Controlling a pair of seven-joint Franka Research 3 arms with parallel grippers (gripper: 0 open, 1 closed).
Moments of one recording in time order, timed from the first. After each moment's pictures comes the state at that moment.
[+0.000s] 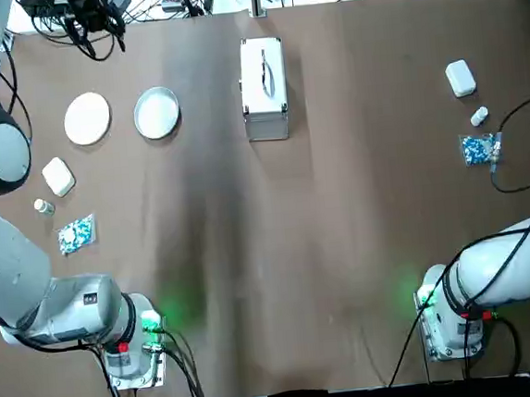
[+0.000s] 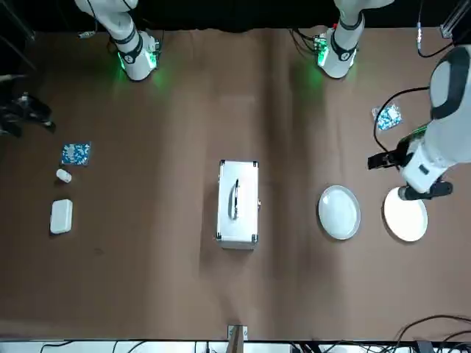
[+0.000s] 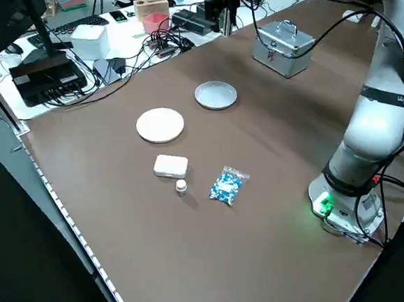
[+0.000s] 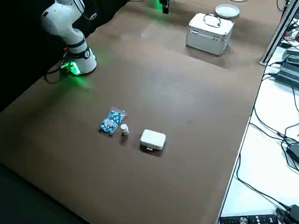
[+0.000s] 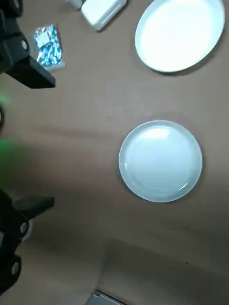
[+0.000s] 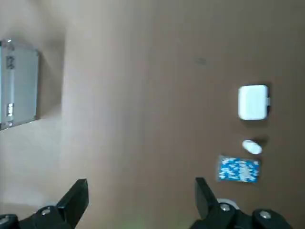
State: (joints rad) left arm 0.05 0.24 -0.16 -1.59 -0.02 1.60 -0.23; right arm 0.11 0.07 -0.06 -1.42 0.05 1.46 -0.06
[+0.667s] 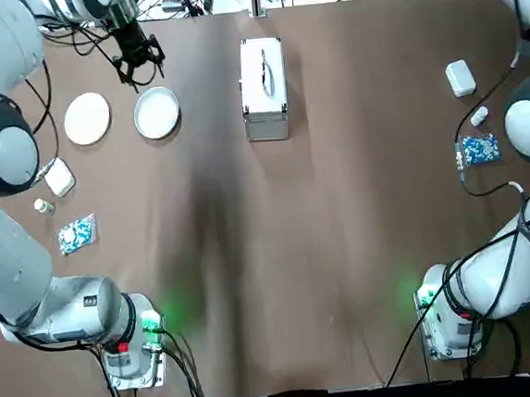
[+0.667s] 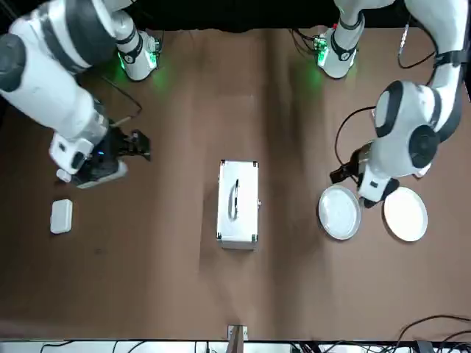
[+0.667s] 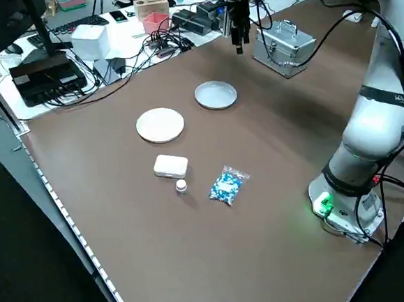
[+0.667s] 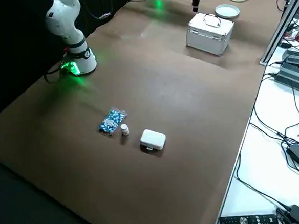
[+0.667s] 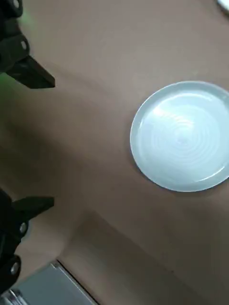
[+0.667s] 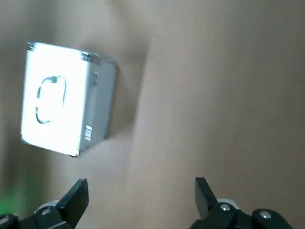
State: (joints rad) left arm 0.01 0.26 -0.25 -1.78 -0.08 1.81 -0.66; right arm 0.36 0.23 -0.05 -1.44 0.19 1.69 0.12
